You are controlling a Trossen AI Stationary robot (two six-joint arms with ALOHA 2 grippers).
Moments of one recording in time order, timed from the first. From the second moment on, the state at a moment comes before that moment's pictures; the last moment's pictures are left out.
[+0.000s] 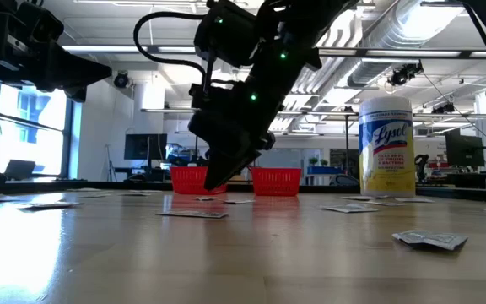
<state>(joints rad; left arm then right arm) 0.03 0.01 0.01 0.02 -0.04 0.00 0.06 2.14 1.47 -0.36 0.30 0.27</state>
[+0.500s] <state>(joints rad) 0.03 0.01 0.01 0.02 -0.04 0.00 0.04 2.21 1.48 -0.39 0.32 0.44</state>
